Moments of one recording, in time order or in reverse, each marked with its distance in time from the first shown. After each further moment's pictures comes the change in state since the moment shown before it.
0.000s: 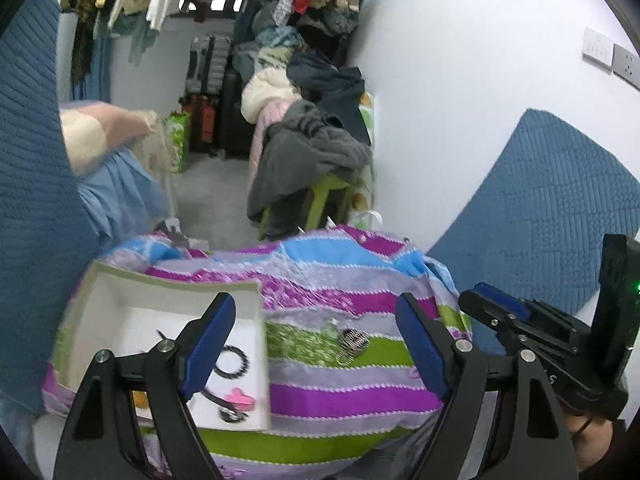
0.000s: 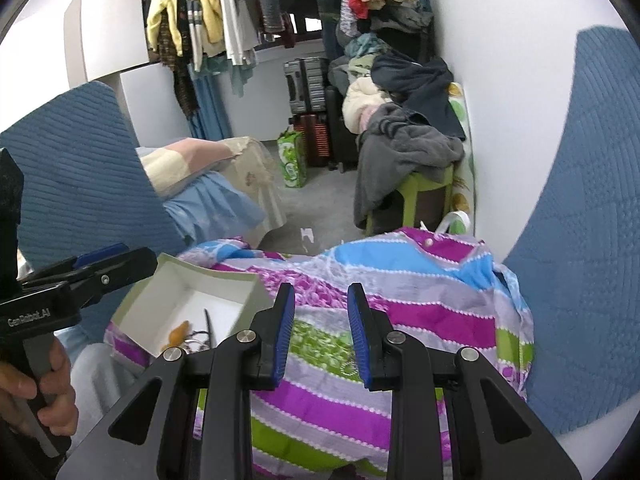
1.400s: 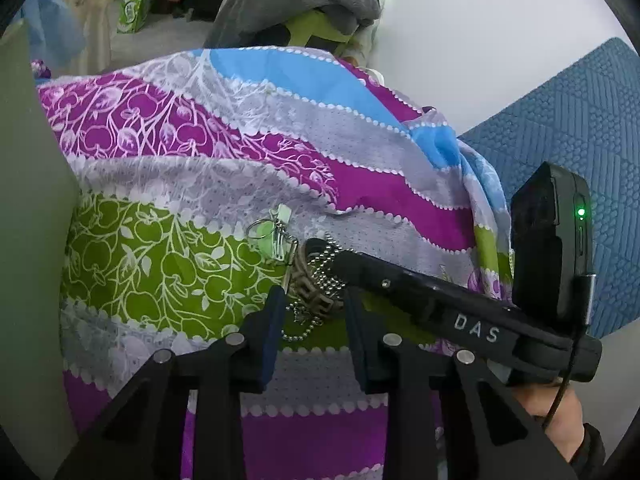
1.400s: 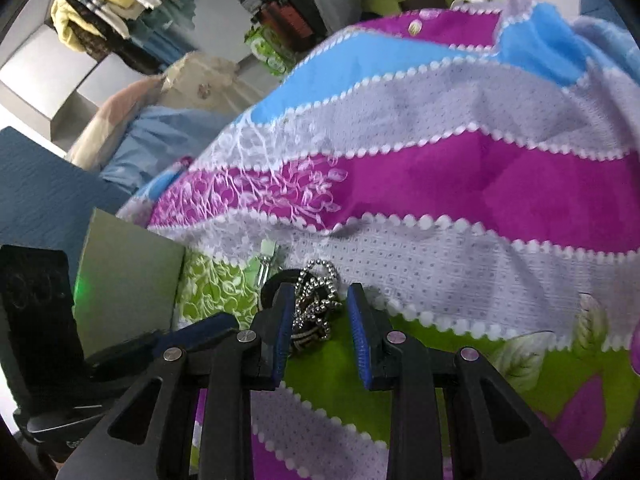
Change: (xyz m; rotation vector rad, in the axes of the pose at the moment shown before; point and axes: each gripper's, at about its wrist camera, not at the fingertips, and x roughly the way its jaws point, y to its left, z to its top) left arm 0.264 -0.013 -0.103 -0.163 0.407 -0.157; right arm 0.217 -0.133 -0.104 0.350 0.434 0.261
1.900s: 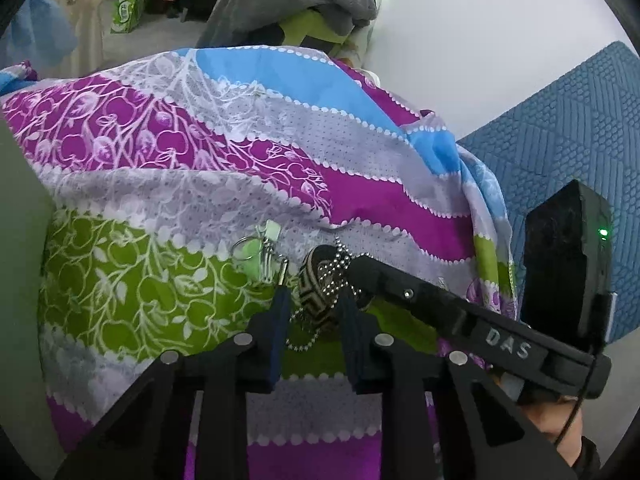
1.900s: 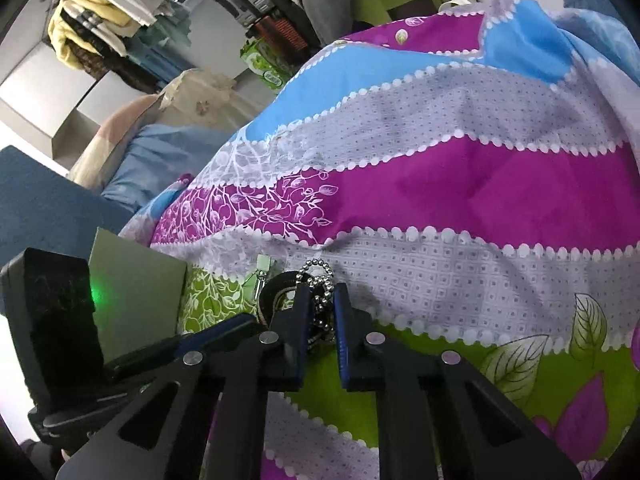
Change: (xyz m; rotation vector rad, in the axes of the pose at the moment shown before) left arm 0.019 -0.005 0.013 0.004 -0.004 -0.030; right arm -0.010 -0.008 0.002 0.051 -0.063 0.030
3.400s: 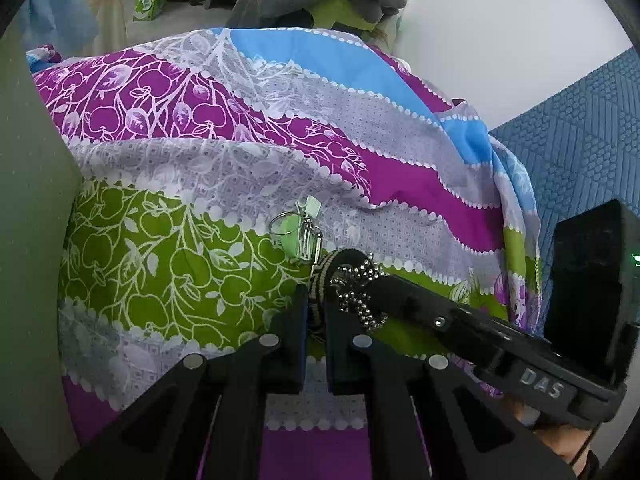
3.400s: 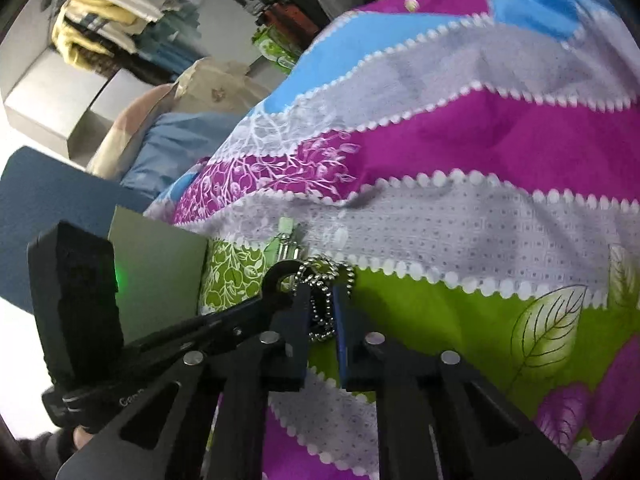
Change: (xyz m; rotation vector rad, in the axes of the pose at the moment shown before) left arm -0.003 0.008 -0.007 -0.041 0.036 0.105; right arm 0.006 0.006 -0.015 0.005 0.053 0.074
